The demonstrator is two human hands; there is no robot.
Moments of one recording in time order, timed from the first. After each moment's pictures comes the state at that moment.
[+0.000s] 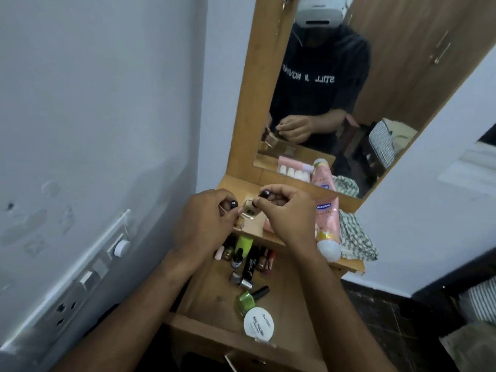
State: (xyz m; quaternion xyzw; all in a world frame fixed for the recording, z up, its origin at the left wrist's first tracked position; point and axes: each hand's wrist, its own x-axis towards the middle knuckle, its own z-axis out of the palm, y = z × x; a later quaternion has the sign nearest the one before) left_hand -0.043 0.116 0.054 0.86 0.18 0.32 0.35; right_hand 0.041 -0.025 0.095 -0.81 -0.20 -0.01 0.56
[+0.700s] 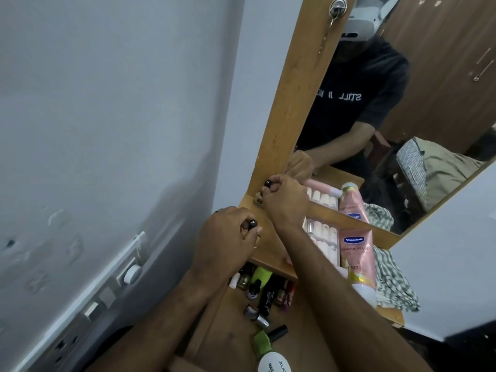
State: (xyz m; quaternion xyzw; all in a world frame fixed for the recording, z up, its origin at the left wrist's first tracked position) left_hand -0.019 0.132 0.042 0.86 0.17 0.34 0.34; right_hand 0.132 0.079 0.069 -0.89 -0.22 -0.14 0.39
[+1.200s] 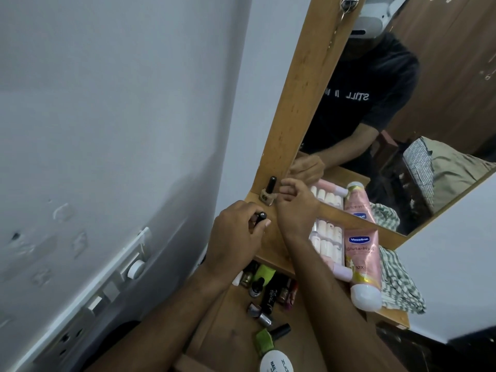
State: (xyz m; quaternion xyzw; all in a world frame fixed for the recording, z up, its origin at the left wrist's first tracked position) left_hand -0.005 0.127 0.036 0.85 0.18 0.37 0.33; right_hand 0.126 0.064 0.048 -0.81 -0.21 -0.15 0.52
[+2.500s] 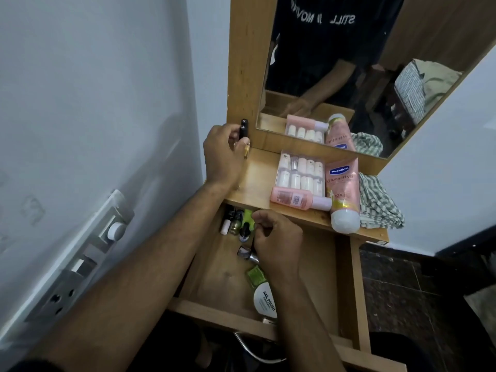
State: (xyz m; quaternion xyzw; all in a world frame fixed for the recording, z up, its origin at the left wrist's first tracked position) left_hand 0.077 0.139 0.023 0.79 0.21 0.41 0.40; right_hand 0.012 -0.035 -0.032 -0.86 -0.20 -0.07 0.46
